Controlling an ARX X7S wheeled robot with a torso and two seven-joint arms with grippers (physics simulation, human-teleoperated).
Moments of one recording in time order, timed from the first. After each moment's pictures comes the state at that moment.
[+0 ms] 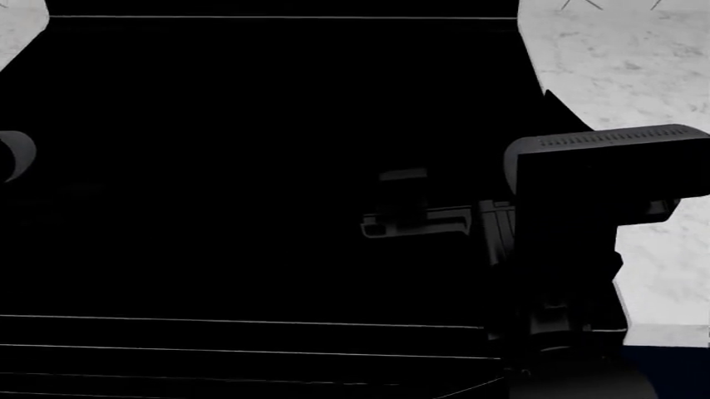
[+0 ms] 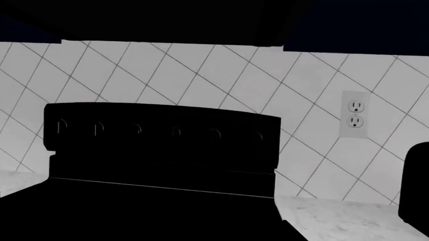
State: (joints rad) left arm -0.63 -0.16 0.01 0.52 -0.20 -0.97 -0.16; right arm 0.61 0.17 -0.04 -0.62 0.24 0.91 0.07
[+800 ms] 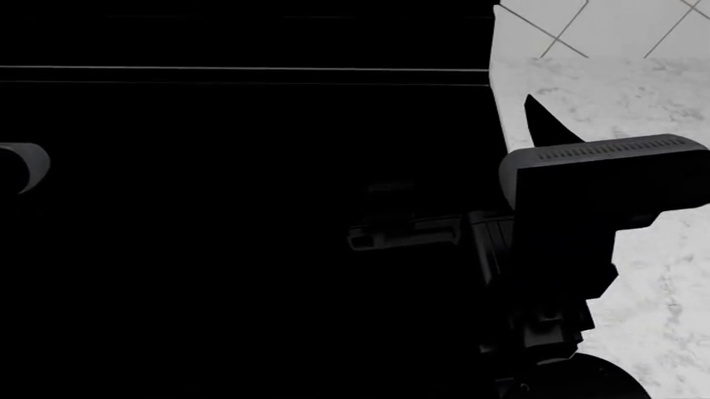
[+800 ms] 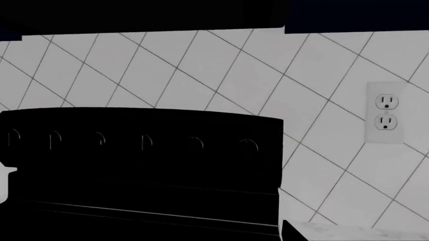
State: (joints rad) left arm -0.60 -0.16 0.02 0.52 -0.23 -0.97 -0.17; right arm 0.58 0.17 -0.03 -0.63 0.31 0.89 0.06
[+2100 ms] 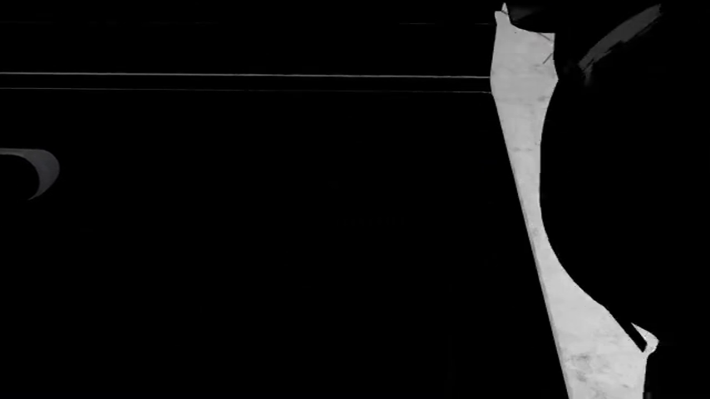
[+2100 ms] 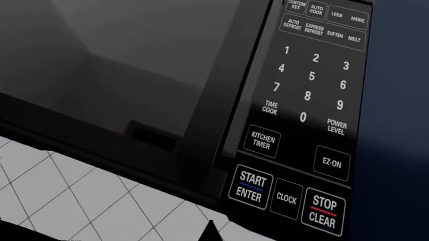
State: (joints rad) left arm -0.60 -0.19 0.05 0.50 -0.27 -0.94 -0.19; right arm 1.60 0.30 -0.18 -0.67 0.77 1.43 0.44
